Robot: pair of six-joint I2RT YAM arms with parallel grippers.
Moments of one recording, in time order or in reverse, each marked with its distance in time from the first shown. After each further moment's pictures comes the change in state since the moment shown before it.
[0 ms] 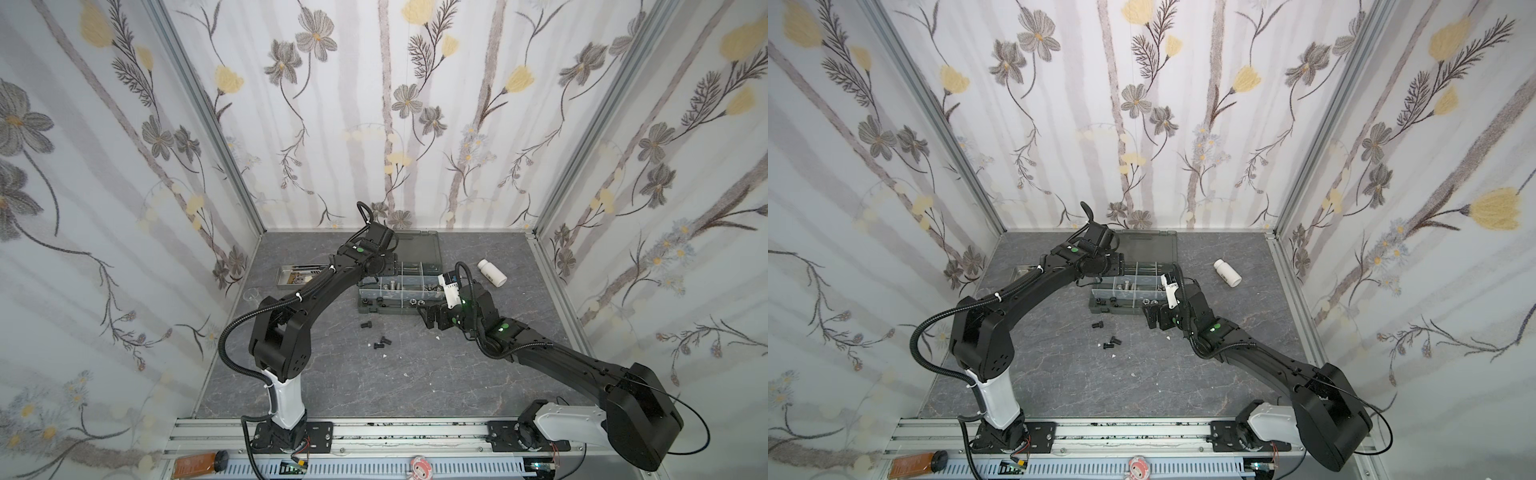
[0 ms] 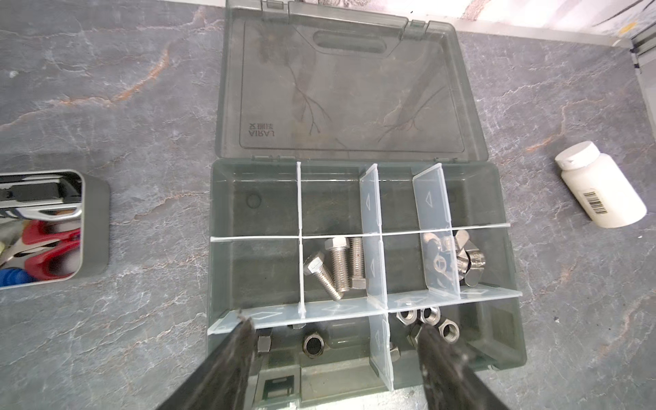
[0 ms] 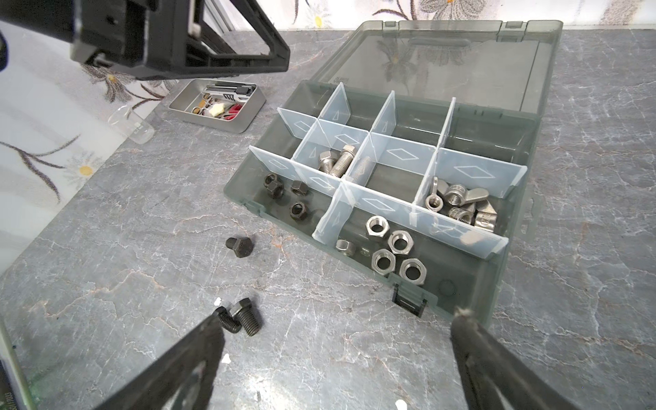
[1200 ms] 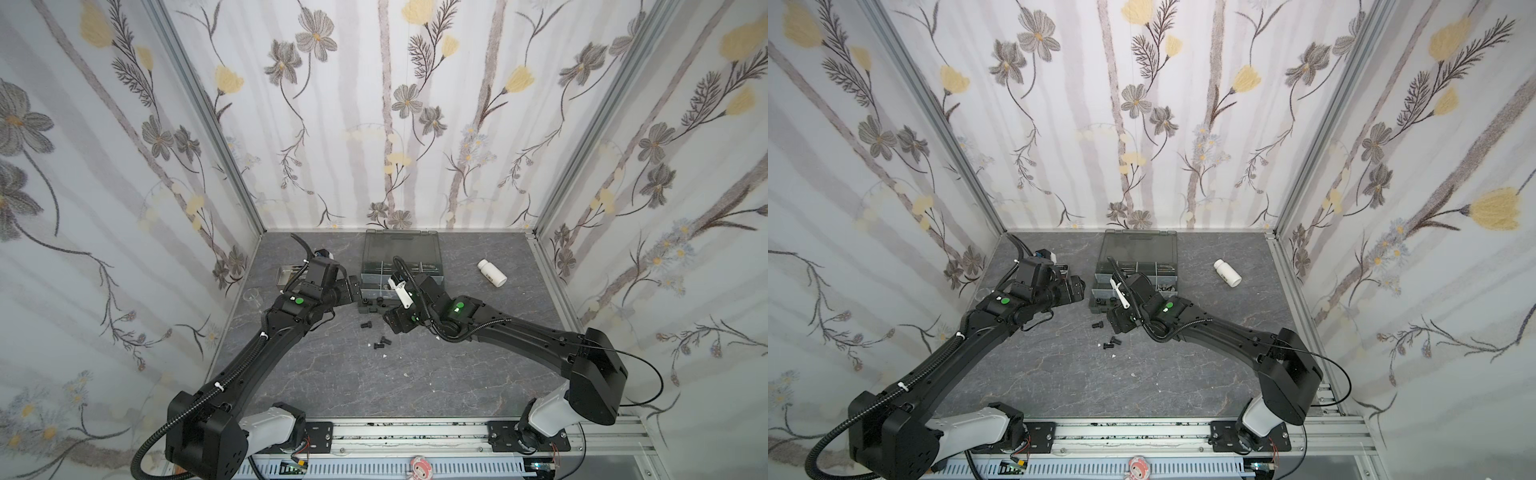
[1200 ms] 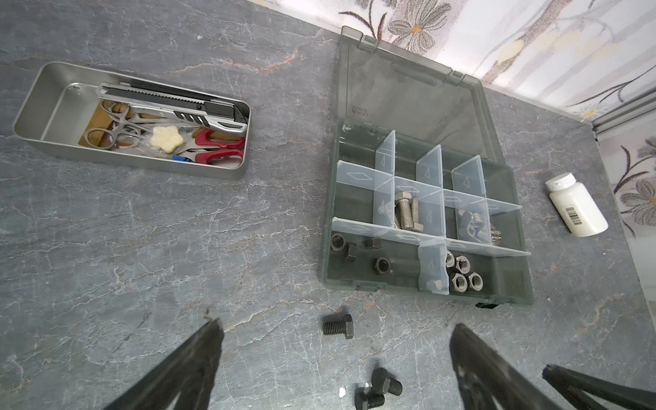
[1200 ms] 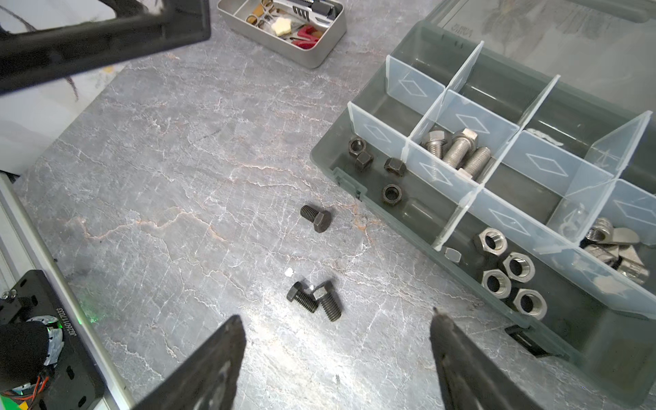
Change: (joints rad) left arm 0.151 -0.617 -0.615 0.137 0.027 -0.058; right arm 0.252 0.319 0.472 -0.390 0.068 -0.034
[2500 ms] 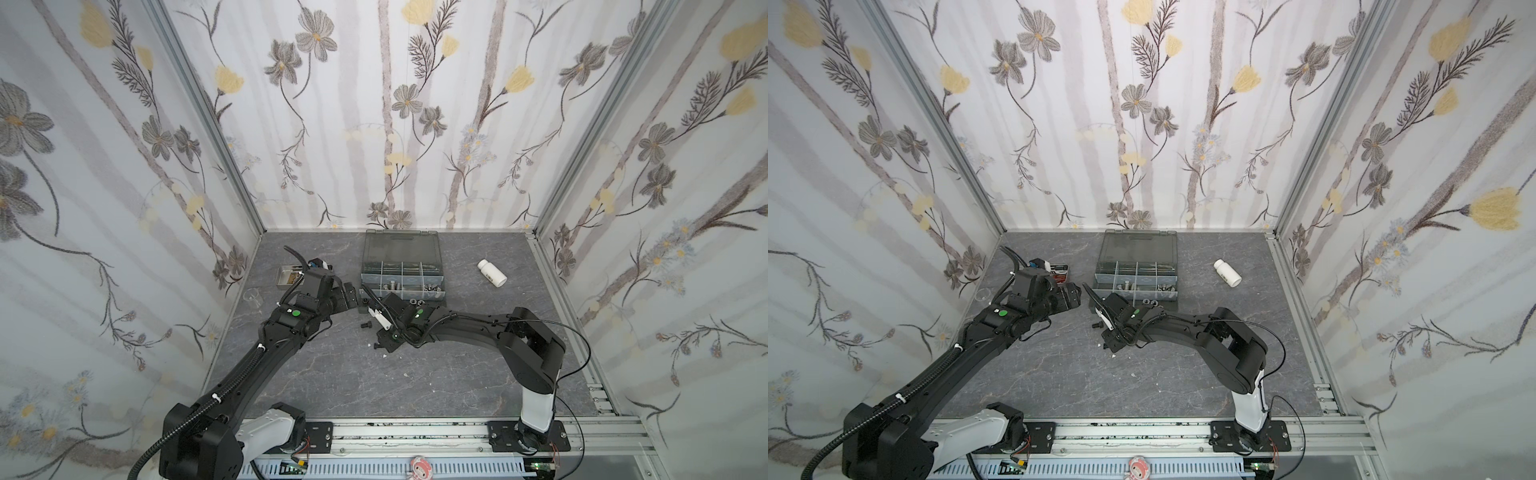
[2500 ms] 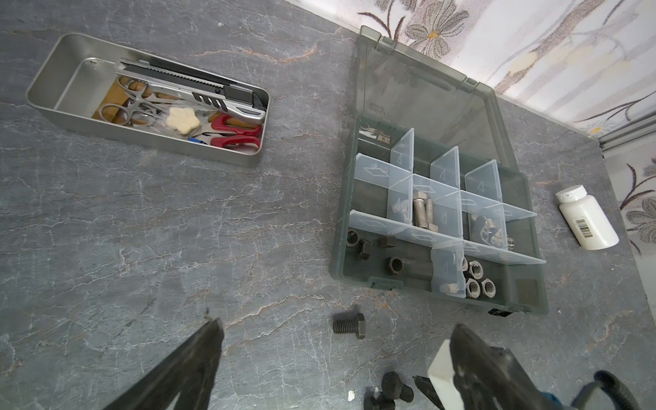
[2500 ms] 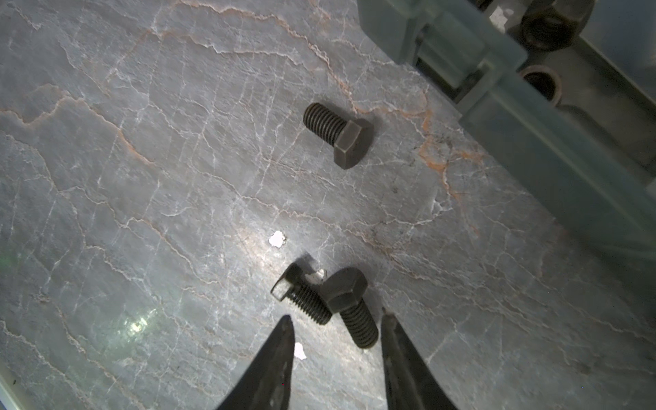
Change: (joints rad) left arm 0.019 -0.063 -0.106 0.071 -0.020 -0.035; right arm 0.055 0.334 0.071 -0.028 -0.074 -0.037
